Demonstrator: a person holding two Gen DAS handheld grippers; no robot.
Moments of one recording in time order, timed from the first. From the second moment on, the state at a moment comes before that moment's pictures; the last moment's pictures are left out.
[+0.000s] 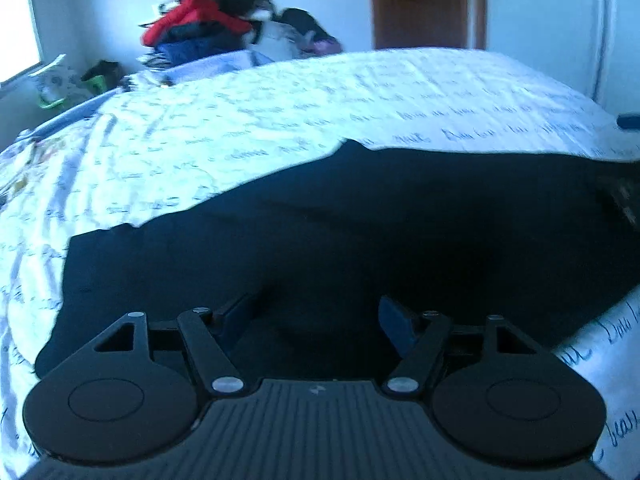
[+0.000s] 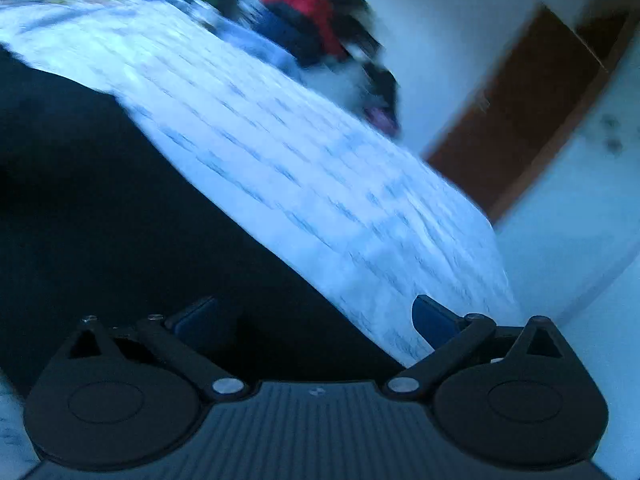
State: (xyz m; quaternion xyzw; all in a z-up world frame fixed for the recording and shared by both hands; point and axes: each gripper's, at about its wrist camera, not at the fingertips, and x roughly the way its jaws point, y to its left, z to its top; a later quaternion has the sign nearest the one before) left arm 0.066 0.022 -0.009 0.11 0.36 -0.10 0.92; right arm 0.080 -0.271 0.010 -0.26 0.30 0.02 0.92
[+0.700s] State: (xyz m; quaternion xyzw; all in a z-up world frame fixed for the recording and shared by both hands) left arm 0.045 0.152 0.027 -0.05 0.34 0.09 0.93; right arm 0.053 -0.119 0.037 -0.24 0.21 0.29 0.90
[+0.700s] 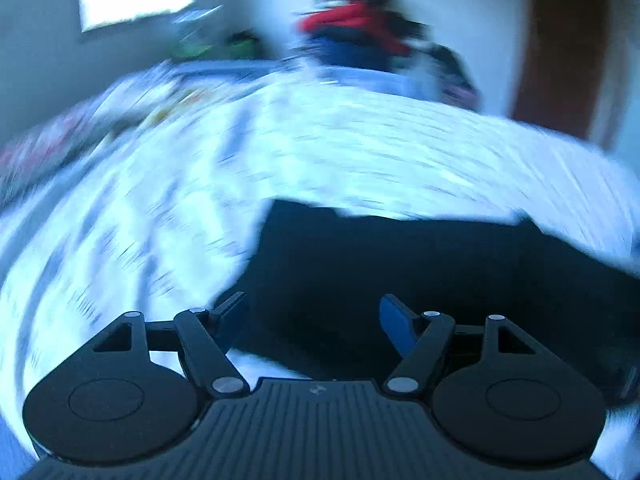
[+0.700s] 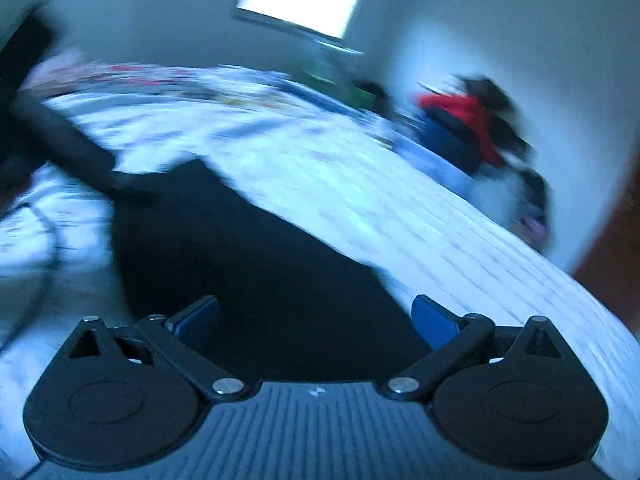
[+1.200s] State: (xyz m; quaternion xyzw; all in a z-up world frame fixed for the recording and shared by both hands) left arm 0.062 0.255 -0.004 -0.41 0.38 0.06 0.83; right arm 0.031 -0.058 0.017 -0.25 0.20 0.35 0.88
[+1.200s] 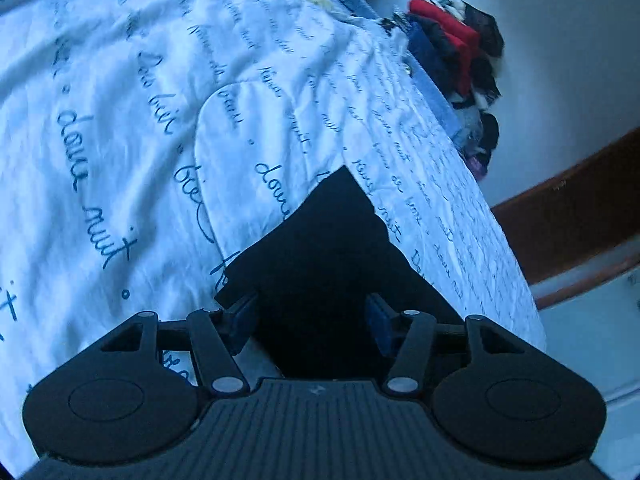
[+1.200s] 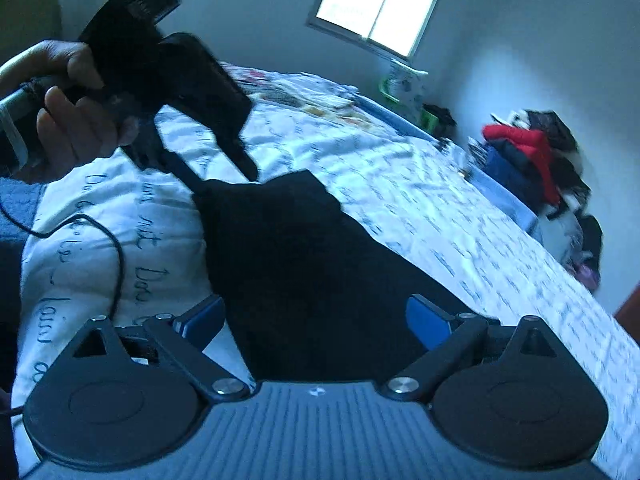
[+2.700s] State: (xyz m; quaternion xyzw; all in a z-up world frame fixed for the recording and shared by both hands) left arm 0.076 0.005 0.048 0.02 0.31 -0.06 0.95; right arm -0.072 -0.492 0.032 0.37 0.22 -0.02 0.90
